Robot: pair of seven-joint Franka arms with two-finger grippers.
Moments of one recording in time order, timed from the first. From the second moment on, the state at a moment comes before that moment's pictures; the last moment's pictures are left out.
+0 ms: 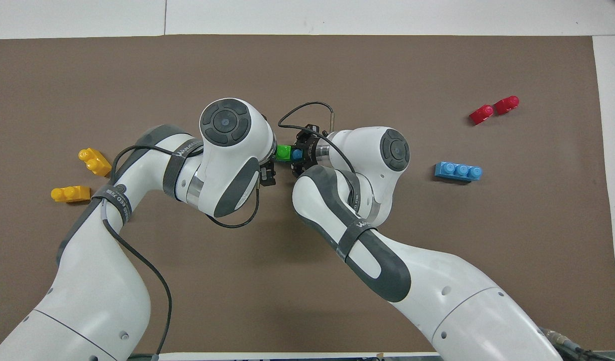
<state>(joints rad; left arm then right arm) -0.46 0.42 -0.12 -1.76 0.06 2.27 -2.21 0.57 0.57 -0.01 -1.74 0.83 2.62 1.57</state>
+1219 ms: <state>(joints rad) -0.44 0.25 -0.10 -1.77 0.09 2.18 -2.21 0.57 0.57 -0.01 -1.74 0.83 2.62 1.57</state>
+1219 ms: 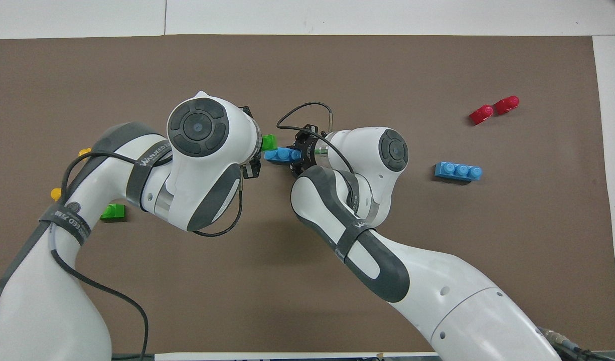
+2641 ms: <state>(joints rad) 0.01 0.15 -0.10 -2.06 0.09 2.24 -0.82 0.01 0.44 -0.03 -1.55 0.57 1.86 1.12</state>
